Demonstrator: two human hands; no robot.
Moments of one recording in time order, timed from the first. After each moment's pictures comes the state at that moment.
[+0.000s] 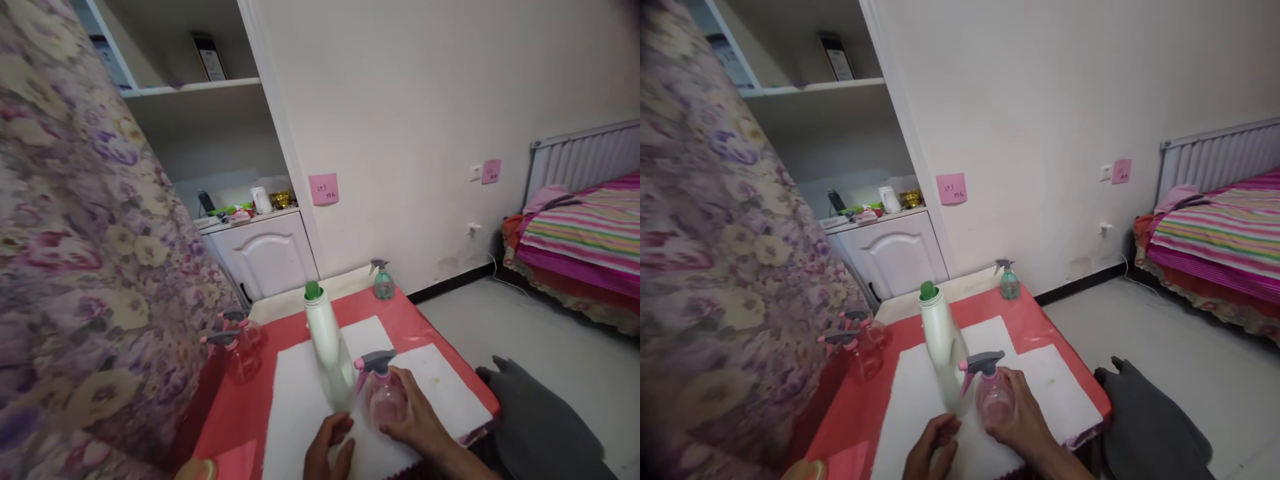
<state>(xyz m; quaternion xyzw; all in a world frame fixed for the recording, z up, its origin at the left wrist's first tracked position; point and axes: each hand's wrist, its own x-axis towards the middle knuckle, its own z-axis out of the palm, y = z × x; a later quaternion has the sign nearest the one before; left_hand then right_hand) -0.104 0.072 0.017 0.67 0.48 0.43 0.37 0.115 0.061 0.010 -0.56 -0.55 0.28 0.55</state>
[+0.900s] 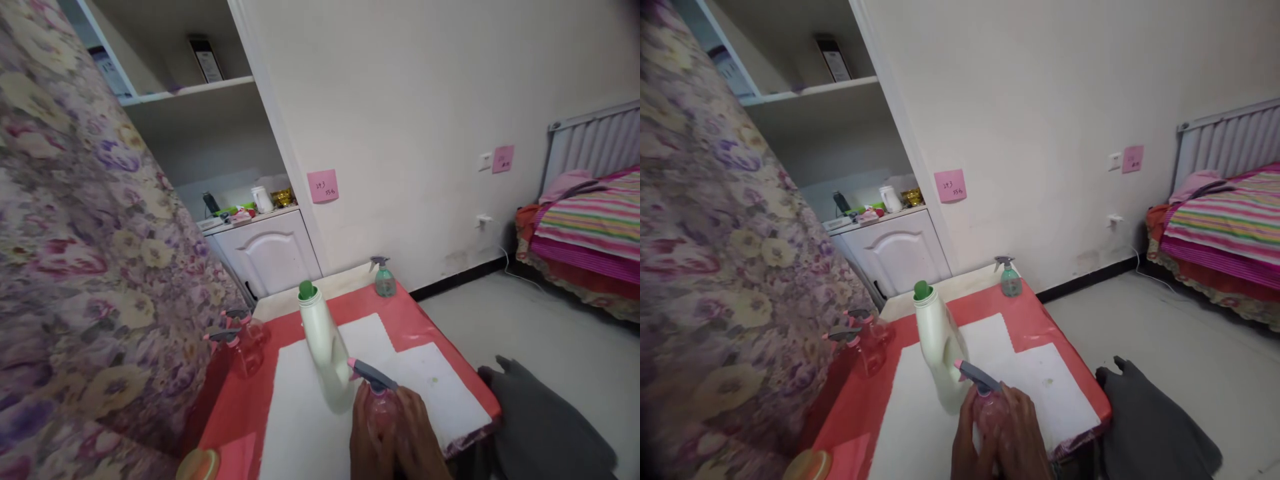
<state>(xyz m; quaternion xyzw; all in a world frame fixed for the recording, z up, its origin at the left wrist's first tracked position) -0.003 0.055 -0.006 0.64 0.47 0.48 0.38 0.113 0.037 -0.066 -0.53 -0.60 0.18 0.58</state>
